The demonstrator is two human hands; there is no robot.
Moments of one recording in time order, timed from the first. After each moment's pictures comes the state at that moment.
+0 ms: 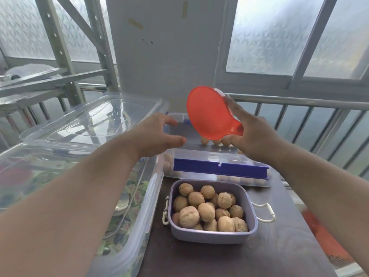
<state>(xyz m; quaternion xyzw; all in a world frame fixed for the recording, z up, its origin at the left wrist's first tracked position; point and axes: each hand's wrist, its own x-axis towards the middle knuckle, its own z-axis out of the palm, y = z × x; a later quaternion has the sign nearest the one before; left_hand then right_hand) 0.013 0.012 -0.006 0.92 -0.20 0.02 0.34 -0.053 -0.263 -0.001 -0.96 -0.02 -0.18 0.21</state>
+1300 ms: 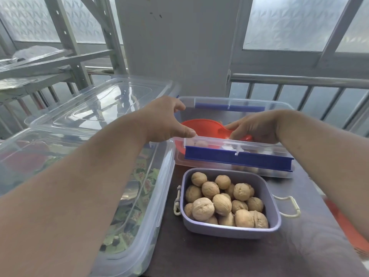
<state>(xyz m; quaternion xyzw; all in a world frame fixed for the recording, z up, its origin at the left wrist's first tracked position) 0.017 0.014 -0.002 0.93 -0.20 -0.01 0.30 0.025 -0.274 -0.021 -0.80 0.02 0.38 0.46</state>
